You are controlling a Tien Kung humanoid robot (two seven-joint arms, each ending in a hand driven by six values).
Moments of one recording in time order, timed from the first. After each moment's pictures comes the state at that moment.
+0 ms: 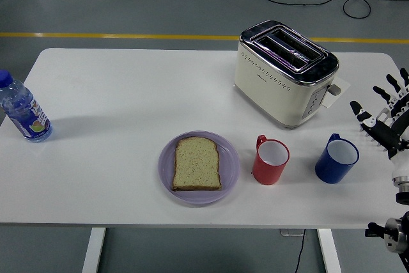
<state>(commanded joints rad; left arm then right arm) -0.04 0.01 -0.27 -0.19 0.36 0.15 -0.03 0.04 -0.24 1.32 1.51 -0.95 -0.40 0.36</state>
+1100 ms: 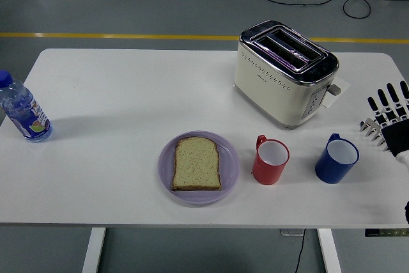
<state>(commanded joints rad) -0.05 0.01 -0.28 -0.19 0.36 0.15 -0.03 0.07 -0.20 1.58 1.37 -0.13 -0.02 -0.03</state>
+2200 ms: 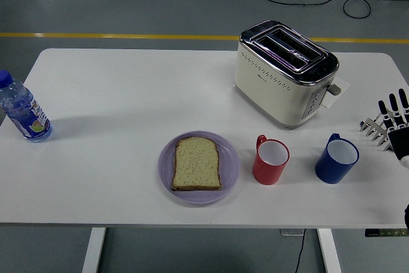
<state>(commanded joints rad) -0.04 0.01 -0.28 -0.19 0.36 0.15 -0.03 0.06 -0.18 1.60 1.34 -0.07 -0.02 0.02</state>
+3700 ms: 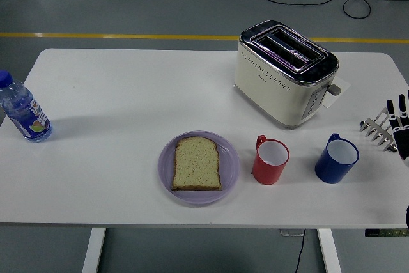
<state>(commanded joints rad) -0.05 0.01 -0.28 -0.19 0.37 0.15 -0.03 0.06 -0.17 1.63 1.33 -0.02 -0.03 0.03</state>
